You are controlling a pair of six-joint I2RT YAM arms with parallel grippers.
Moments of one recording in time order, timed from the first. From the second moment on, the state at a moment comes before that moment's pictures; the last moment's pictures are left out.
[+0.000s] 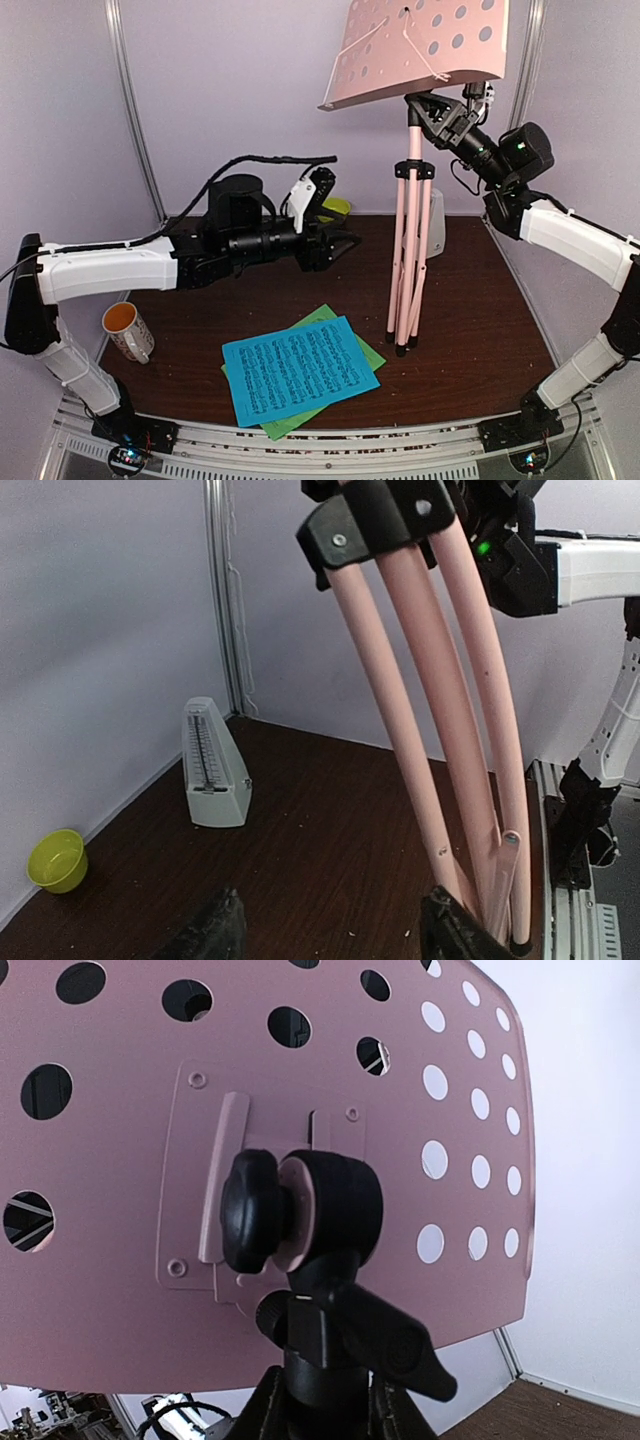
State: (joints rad) left arm -0.96 1.54 1.20 0.24 0.23 0.03; right arm 0.45 1.46 1.28 0.89 -0.59 0.97
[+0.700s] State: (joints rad) left arm -1.05 1.73 1.39 0.23 0.22 -0.03; right arm 0.52 1.46 1.24 0.96 -0.50 0.84
